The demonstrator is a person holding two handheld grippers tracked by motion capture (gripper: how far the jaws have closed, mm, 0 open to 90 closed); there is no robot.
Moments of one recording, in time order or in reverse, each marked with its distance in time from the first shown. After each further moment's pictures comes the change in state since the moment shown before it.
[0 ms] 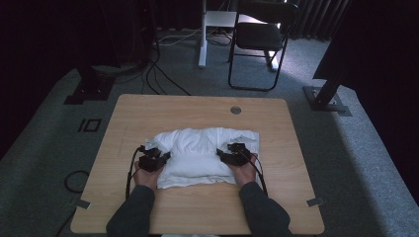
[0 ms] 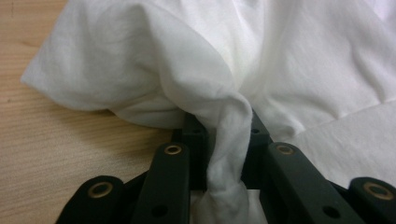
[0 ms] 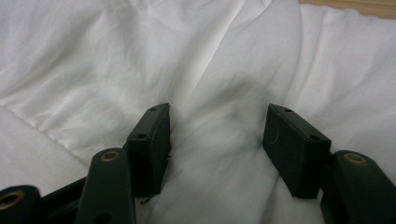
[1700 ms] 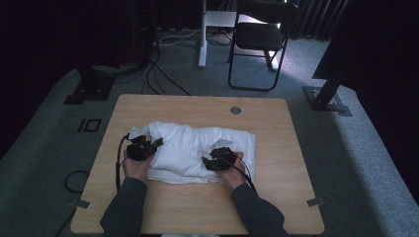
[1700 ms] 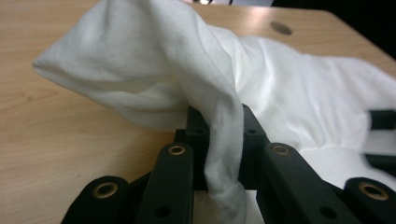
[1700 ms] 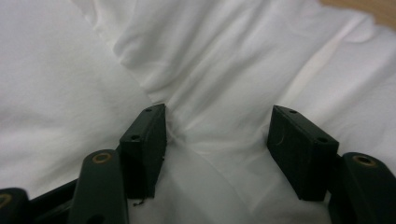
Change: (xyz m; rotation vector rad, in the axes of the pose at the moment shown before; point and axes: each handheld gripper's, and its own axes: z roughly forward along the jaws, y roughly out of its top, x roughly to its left) left arm 0.008 0.044 -0.046 -0.132 -0.045 0.029; right arm 0.064 0.013 0.004 0.117 -0.006 -0.282
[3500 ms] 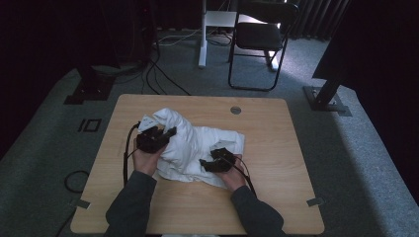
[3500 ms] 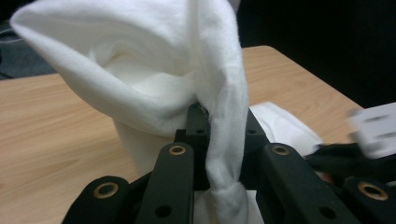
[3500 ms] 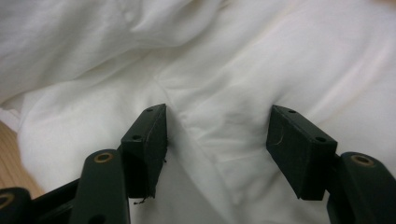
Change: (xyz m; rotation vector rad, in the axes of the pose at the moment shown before) left arm -0.061 0.049 -0.019 -0.107 -0.110 0.139; right arm 0.001 -0.002 0.000 -0.015 0.128 0.077
